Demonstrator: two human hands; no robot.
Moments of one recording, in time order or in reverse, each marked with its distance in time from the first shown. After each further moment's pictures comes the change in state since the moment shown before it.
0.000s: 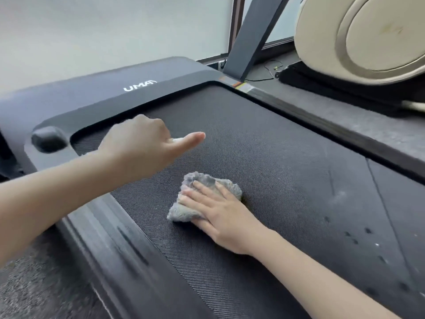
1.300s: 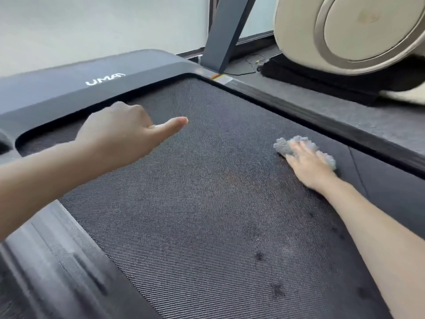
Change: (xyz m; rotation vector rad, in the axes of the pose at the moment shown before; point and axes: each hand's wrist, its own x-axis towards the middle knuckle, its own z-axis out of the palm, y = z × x) left_hand 0.037 0.016 0.026 -0.060 0.030 0.022; right_hand -0.077 0.195 -0.050 -0.006 0.144 0.939
